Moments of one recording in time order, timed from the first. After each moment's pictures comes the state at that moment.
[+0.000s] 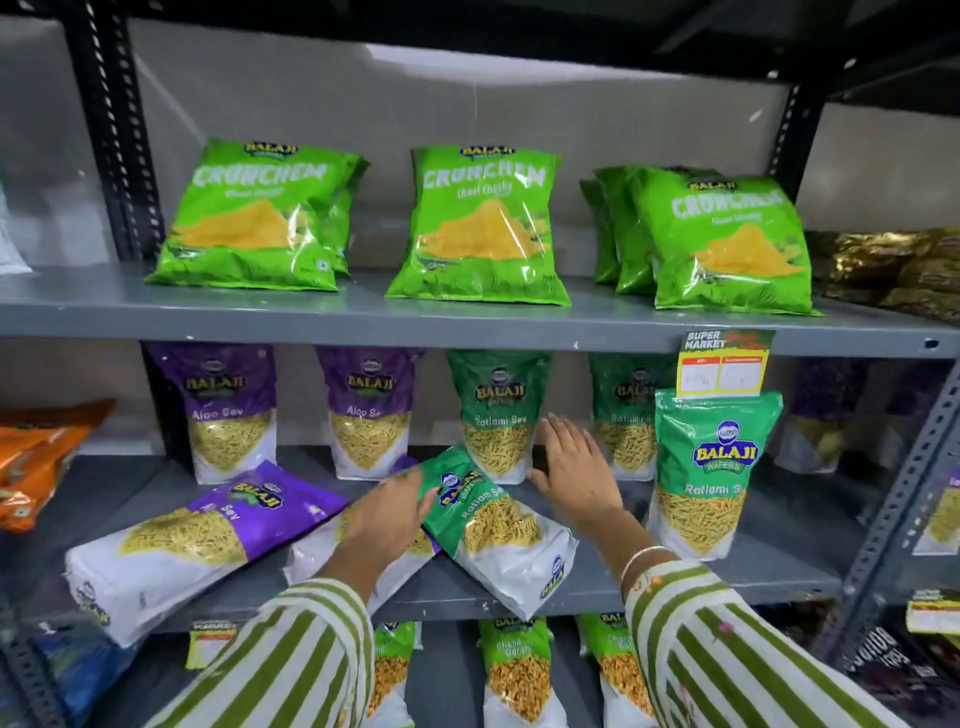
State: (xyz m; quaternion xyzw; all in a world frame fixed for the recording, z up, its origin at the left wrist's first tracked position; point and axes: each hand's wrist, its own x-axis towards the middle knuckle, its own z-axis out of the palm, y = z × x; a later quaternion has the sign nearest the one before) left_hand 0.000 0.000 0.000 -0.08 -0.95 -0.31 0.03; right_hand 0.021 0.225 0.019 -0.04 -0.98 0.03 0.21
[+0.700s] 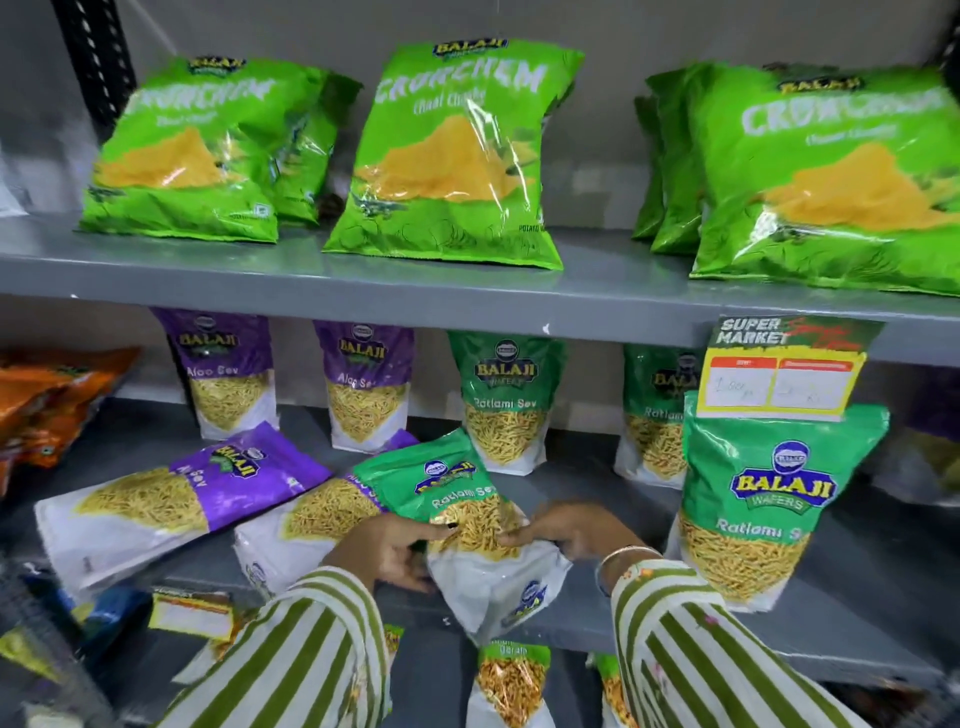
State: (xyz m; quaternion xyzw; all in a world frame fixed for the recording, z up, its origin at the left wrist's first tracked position) left_hand -0.055 0.069 -0.065 0.21 -0.63 -0.67 -0.34; right_hand -0.087 0.300 -0.084 -0.09 -0.82 0.45 -0.33
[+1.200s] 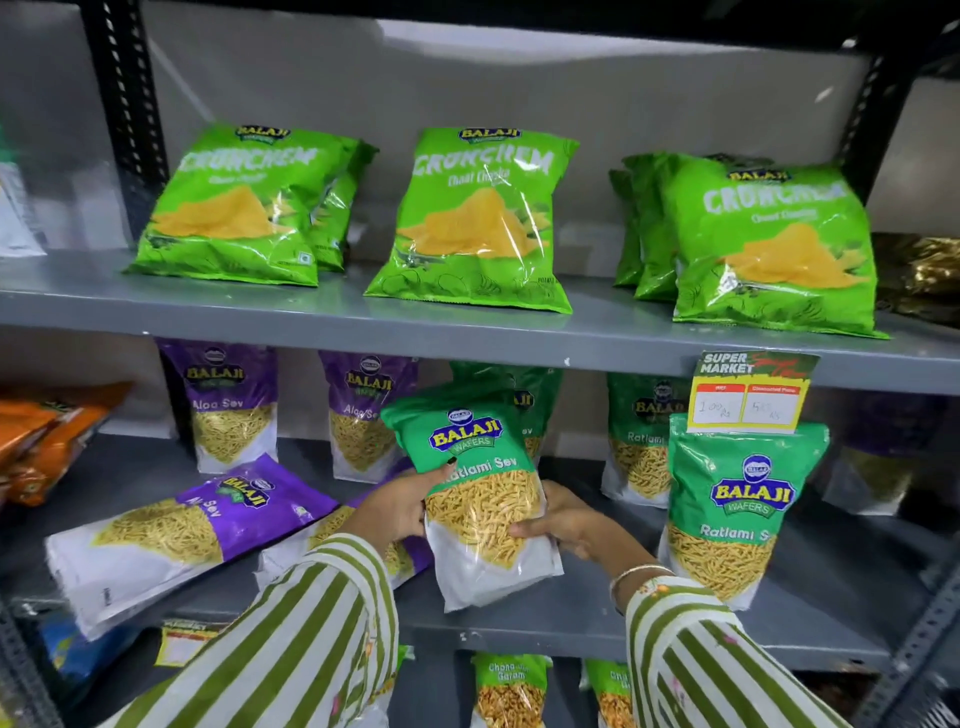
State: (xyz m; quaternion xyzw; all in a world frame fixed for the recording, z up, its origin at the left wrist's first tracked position) left_hand -0.056 0.054 0.005 0.06 -0.62 -0.74 -0.24; right_hand -0.030 0.265 -0.015 0.00 -0.76 0.63 -0.15
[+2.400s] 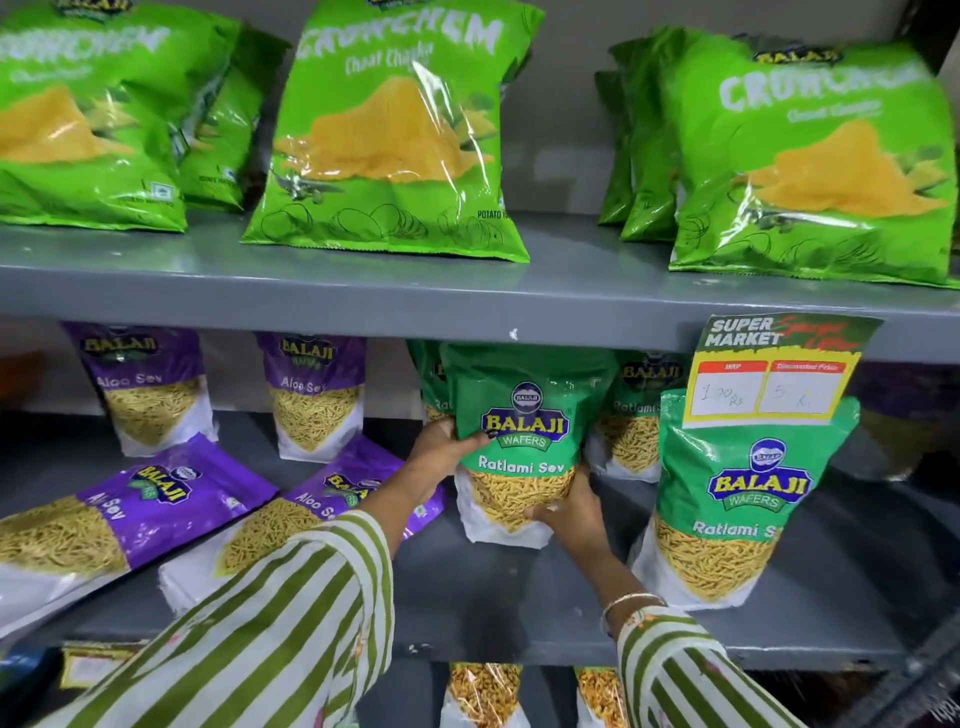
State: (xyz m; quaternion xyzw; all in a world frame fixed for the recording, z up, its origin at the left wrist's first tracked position) left_hand -0.131 0.154 -0.025 -0.05 -0.75 -0.65 -0.09; right_hand -0.071 0.326 -0.084 -0.12 -0.83 0.53 0.12
